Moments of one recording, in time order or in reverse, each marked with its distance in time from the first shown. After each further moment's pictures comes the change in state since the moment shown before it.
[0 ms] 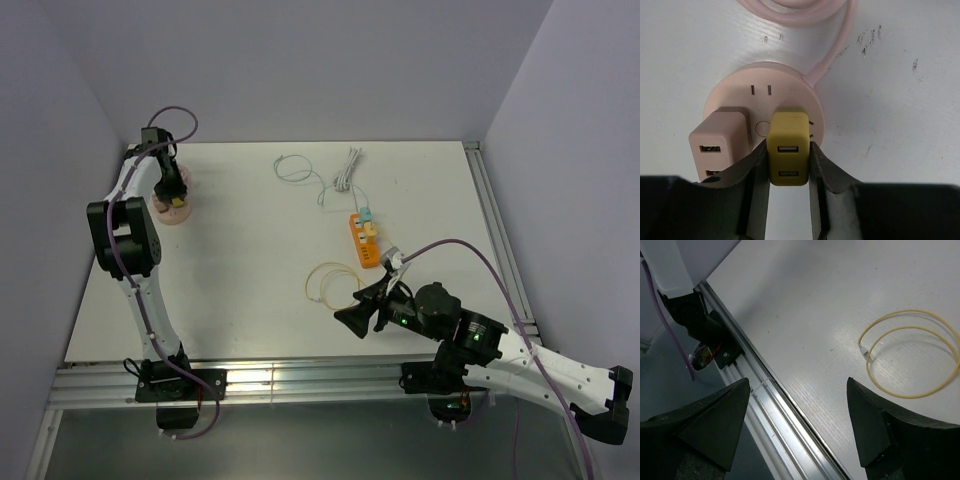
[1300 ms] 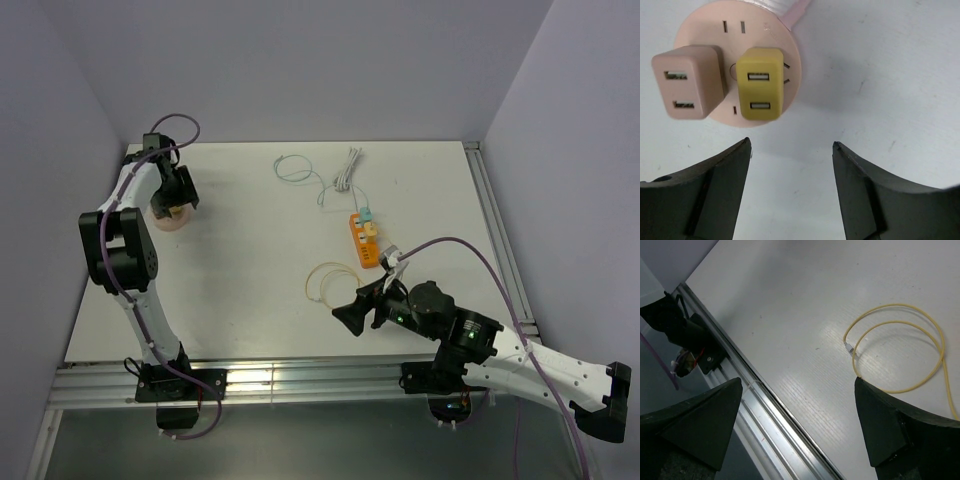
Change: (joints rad) left arm -0.028 -0.169 -0.170 -0.055 0.035 -0.067; right arm 0.000 0.044 0.000 -0.001 0.058 0.002
